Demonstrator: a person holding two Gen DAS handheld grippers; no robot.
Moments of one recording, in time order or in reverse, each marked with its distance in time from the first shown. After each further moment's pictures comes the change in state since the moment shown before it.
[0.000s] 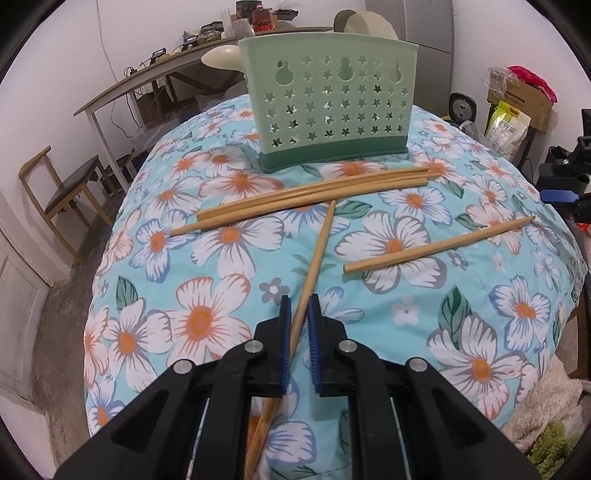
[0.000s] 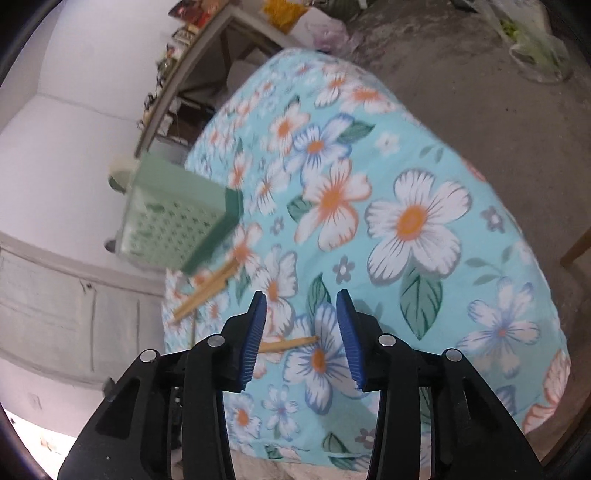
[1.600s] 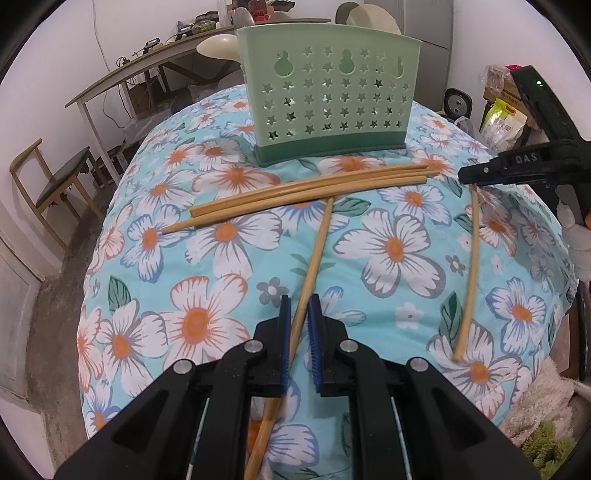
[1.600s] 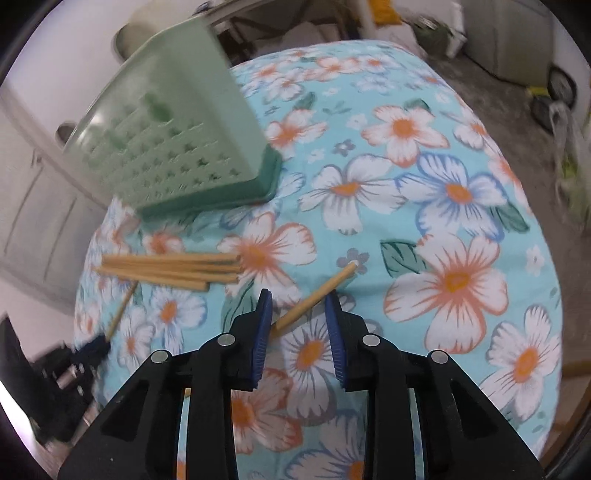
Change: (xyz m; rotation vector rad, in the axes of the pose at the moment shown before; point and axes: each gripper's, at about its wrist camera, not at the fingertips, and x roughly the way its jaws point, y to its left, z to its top) left arm 0.005 0.004 0.006 -0.006 0.044 -0.039; right arm 0.117 0.080 0.014 -0.567 0.035 -0.355
